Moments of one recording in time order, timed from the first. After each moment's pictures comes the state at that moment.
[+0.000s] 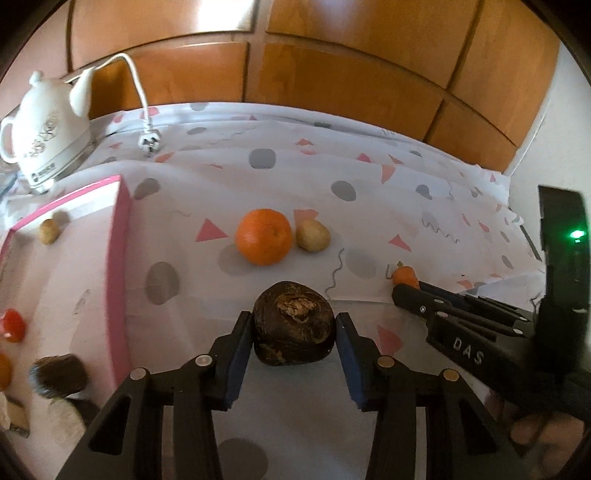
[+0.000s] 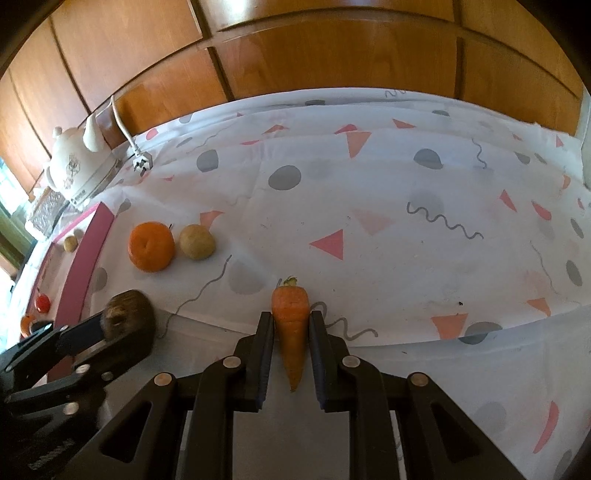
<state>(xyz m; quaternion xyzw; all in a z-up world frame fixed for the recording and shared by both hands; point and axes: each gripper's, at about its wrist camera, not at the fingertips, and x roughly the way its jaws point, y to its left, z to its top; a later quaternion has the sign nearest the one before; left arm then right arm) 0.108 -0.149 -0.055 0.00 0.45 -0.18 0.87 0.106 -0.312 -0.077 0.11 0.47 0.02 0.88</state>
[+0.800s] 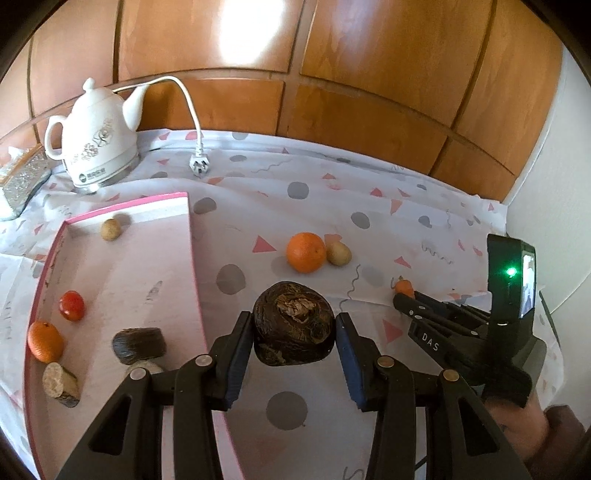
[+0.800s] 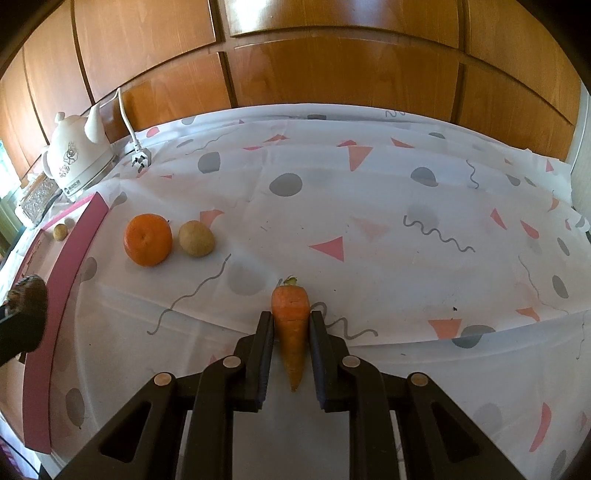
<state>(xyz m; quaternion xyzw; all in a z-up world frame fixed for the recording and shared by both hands) 0.070 -0.099 -0.014 -0.03 0.42 -0.16 0.89 0.098 -0.299 -0.080 0.06 0.44 0.00 0.90</state>
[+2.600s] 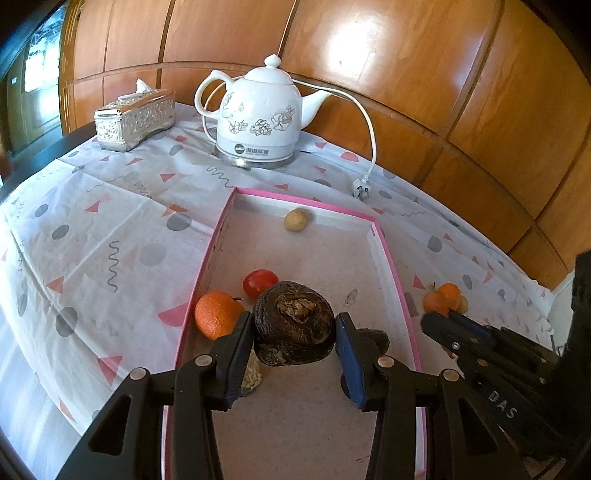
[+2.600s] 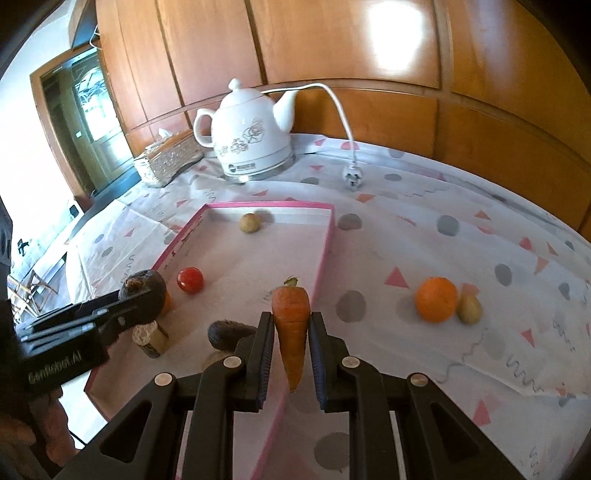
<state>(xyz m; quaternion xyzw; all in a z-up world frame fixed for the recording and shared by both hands) 0.057 0.066 -0.017 -0.14 0.40 -0.01 0.90 0.095 -0.110 -0.015 -0.01 0.41 0.20 0.89</state>
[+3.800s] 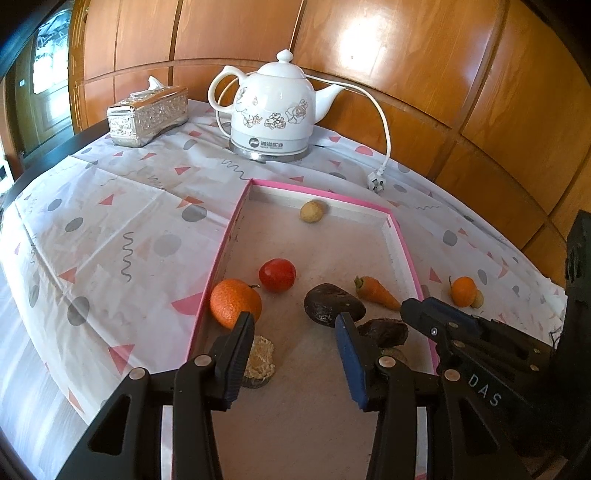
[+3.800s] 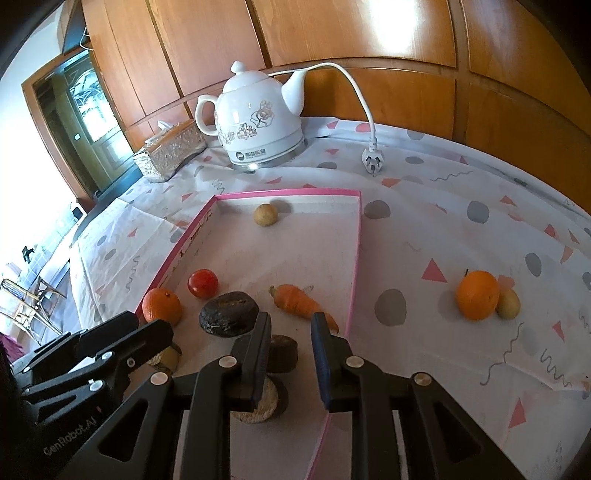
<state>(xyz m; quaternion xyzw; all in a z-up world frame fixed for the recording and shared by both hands) 0.054 0.066 -0.022 -0.13 0.41 0.02 0.90 0.107 -0.087 -0.027 0.01 0.43 0.21 0.88</state>
